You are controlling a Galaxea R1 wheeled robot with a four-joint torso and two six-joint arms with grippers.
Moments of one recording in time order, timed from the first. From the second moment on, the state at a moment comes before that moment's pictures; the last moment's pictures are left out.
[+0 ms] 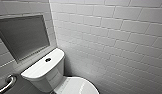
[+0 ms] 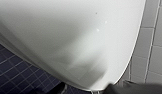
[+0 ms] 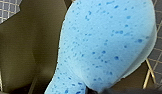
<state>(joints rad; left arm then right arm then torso) 0.88 2.95 -2.25 -0.57 0.06 -0.32 -1.52 2.90 -2.60 0.07 0.06 0.05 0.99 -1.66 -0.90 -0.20</state>
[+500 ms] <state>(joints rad) 0.88 2.97 -2.30 -0.57 0.05 -0.39 -1.51 2.90 -2.60 0.07 0.06 0.06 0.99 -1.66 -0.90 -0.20</state>
